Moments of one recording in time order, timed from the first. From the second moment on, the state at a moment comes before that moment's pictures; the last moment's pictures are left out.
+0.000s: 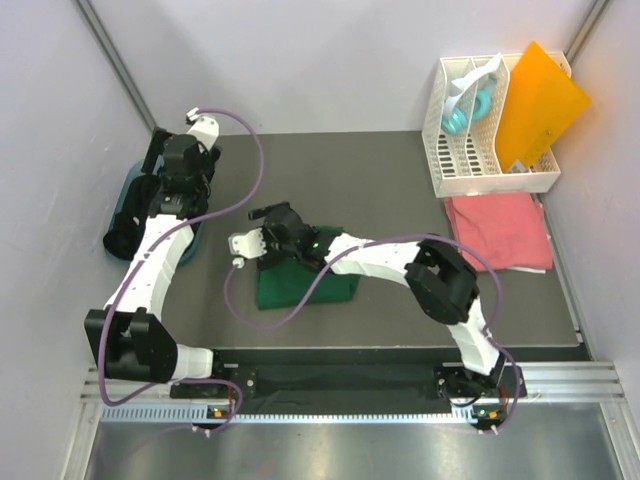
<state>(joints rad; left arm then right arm) -0.08 1.35 1.23 -0.14 -0.52 0.54 1.06 2.13 1.60 0.02 0.19 -1.09</state>
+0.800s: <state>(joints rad) -0.08 1.33 1.25 -0.18 -0.51 0.55 1.14 1.83 1.24 -0.42 -0.02 -0.67</state>
